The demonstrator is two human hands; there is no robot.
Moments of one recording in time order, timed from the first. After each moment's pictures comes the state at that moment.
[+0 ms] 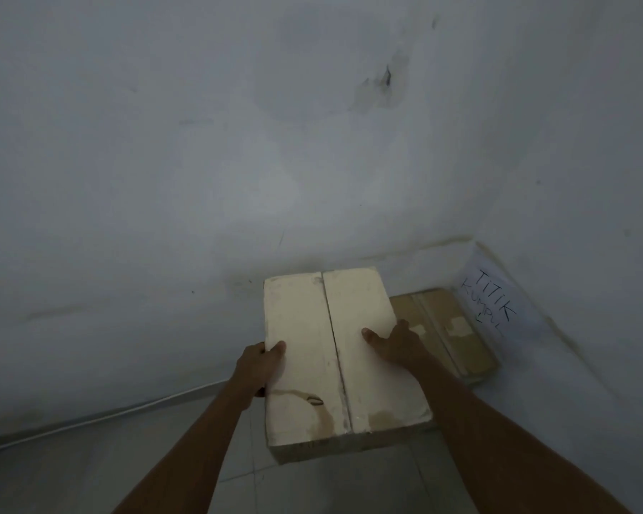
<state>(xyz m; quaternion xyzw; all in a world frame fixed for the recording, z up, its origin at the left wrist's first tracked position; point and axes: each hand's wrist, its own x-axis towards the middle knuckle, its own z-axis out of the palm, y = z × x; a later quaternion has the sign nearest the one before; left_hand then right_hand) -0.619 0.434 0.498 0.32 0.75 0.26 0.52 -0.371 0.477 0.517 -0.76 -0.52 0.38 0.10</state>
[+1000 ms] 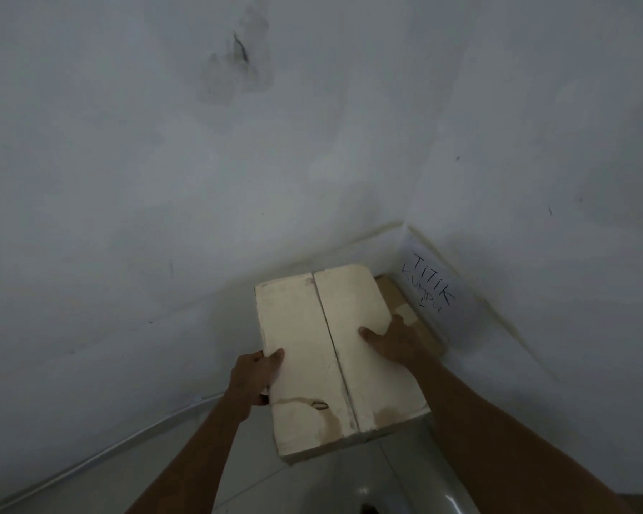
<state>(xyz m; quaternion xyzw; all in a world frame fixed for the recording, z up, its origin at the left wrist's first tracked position) -0.487 0.540 0.457 0.31 0.72 0.21 0.58 -0.230 0.547 0.468 -0.80 -0.43 0.40 0.13</state>
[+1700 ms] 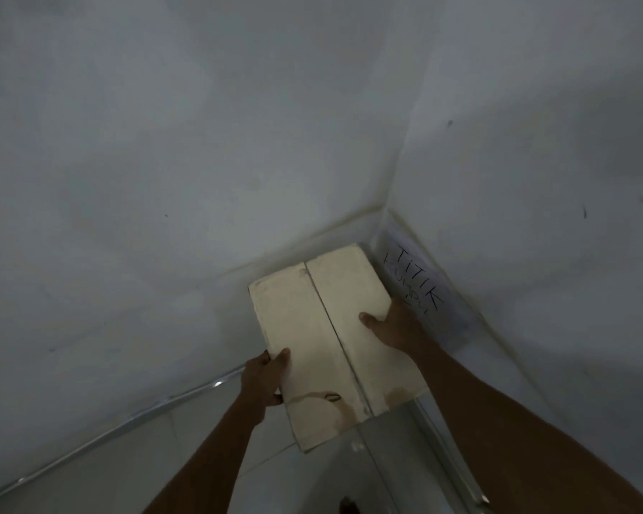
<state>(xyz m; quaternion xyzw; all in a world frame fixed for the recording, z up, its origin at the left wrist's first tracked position) -0.355 0.609 0.377 0.24 0.72 0.23 0.61 -0.110 0.645 0.377 -0.79 -0.42 0.42 0.13</state>
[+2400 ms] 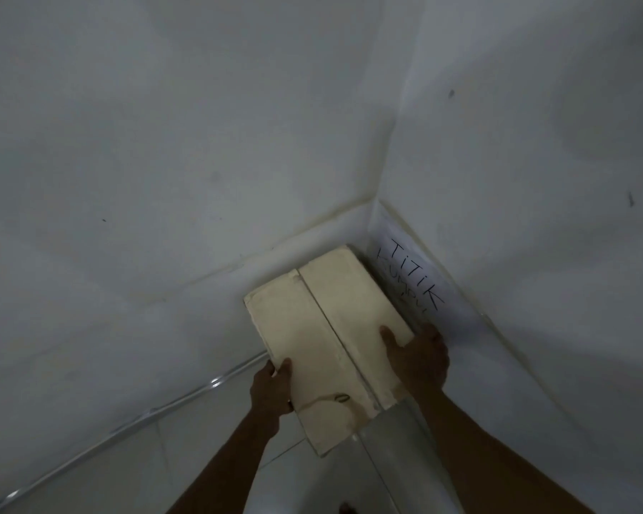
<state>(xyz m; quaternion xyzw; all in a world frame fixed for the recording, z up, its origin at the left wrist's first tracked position) -0.320 0.627 0.307 0.21 0.73 0.24 0.61 -0.094 0.611 0.317 -0.91 -0.30 0.25 0.13</state>
